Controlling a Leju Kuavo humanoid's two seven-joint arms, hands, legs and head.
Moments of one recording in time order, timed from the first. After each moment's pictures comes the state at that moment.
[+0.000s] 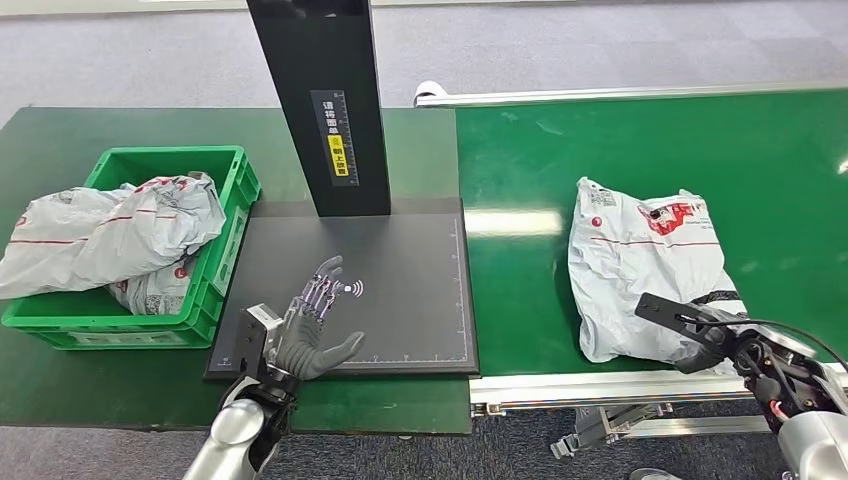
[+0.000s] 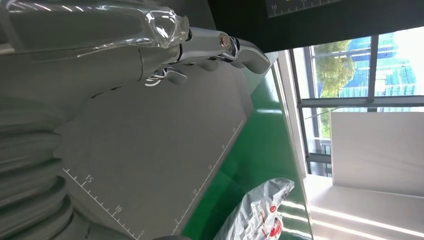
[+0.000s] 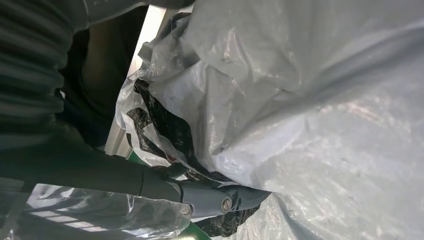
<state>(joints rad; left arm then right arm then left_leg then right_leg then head) -0.19 -0.11 -0.25 -1.22 0.01 -0.22 -0.44 -0.68 -0.49 0.35 -0.46 0.81 0.30 0.06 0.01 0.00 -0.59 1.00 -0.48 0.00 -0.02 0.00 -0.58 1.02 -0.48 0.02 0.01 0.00</state>
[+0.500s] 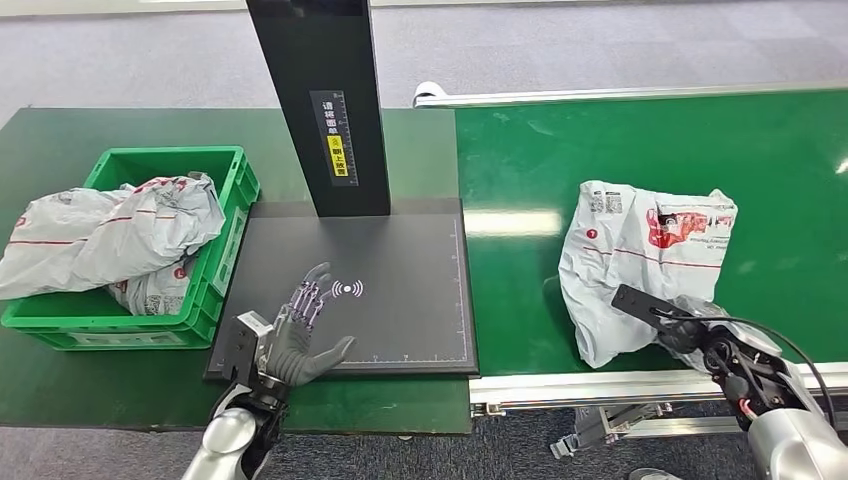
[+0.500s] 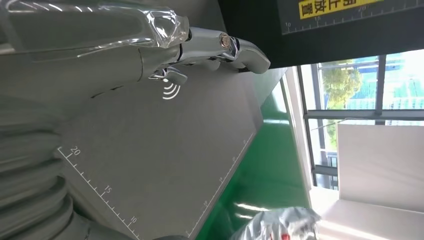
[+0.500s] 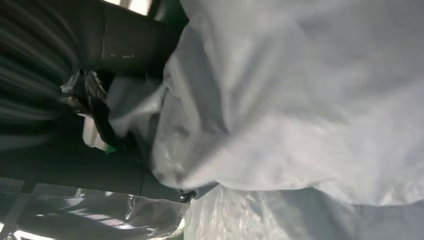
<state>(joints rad) -0.14 -0.11 -0.21 -1.25 -0.01 -0.21 -0.44 -0.67 -0.42 0.36 -0.48 0.78 0.12 0.04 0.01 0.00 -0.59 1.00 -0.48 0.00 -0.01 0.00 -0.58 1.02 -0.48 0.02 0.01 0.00</state>
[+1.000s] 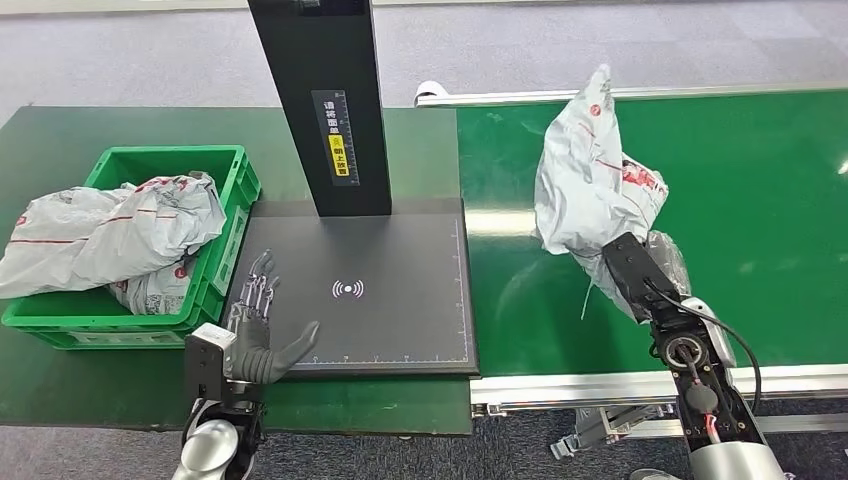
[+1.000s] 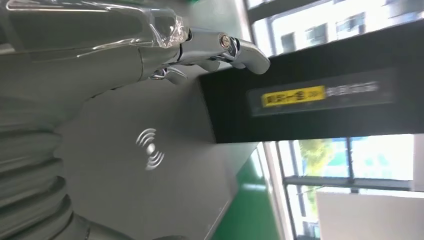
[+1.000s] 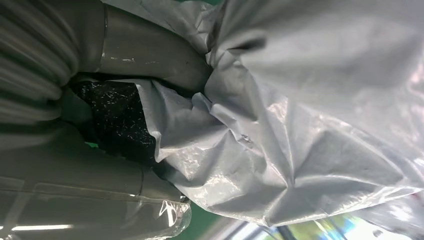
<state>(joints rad) -0.06 -0.13 -0.17 -1.42 -0.11 0.04 -0.51 -0.46 -0.23 0.13 -1.02 0.47 -0.16 -0.26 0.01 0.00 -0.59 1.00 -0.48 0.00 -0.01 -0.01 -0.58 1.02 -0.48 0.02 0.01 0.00</state>
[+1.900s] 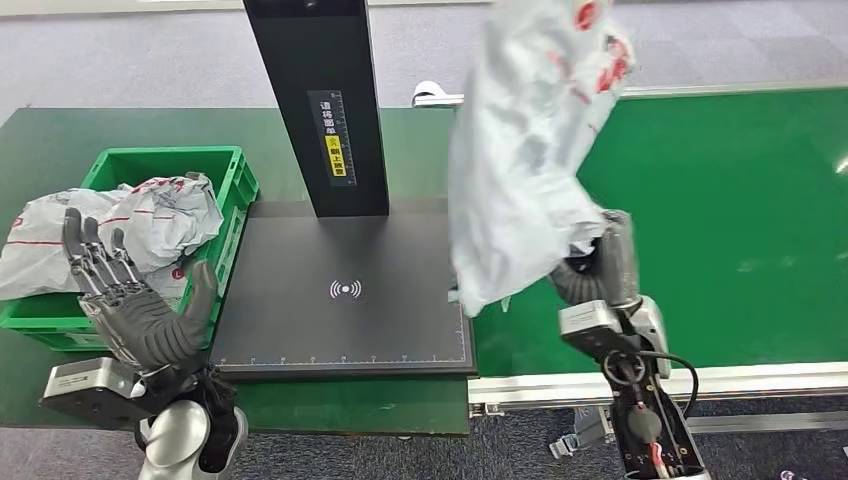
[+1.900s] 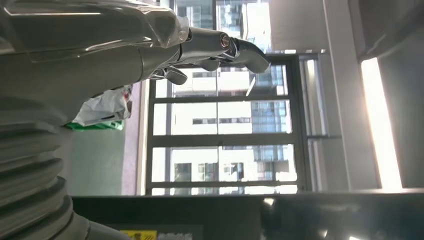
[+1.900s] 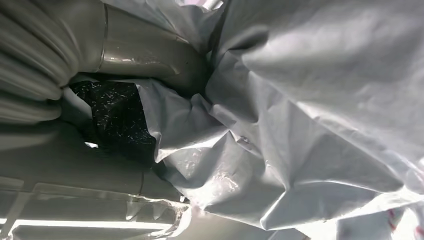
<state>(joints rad) -0.09 -0.14 -0.20 -1.73 -0.03 0.55 -0.70 -0.38 -0.04 0.29 -1.35 0.54 -0.27 -0.69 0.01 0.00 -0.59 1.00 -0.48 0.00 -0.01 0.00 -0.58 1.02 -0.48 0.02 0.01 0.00</state>
